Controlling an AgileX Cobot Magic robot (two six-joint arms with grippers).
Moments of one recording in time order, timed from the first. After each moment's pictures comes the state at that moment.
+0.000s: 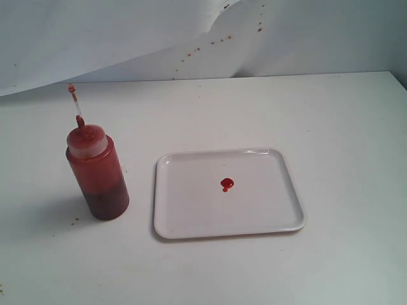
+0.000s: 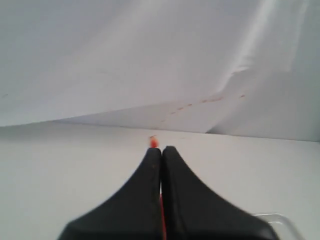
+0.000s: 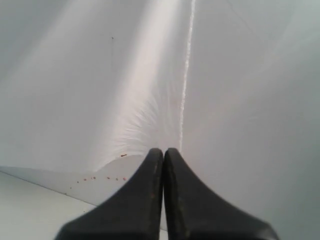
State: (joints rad) left arm -0.63 0.73 -0.42 1.73 0.42 -2.06; right arm 0.79 1.03 -1.08 1.74 -0.59 -2.08
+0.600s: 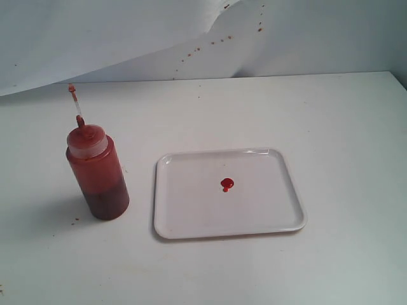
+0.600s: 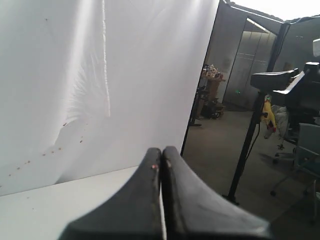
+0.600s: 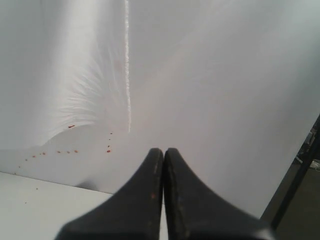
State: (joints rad) left arm -0.63 0.45 -0.49 1.74 -0.08 -2.01; right arm 0.79 0.96 -1.01 1.74 -0.79 -2.06
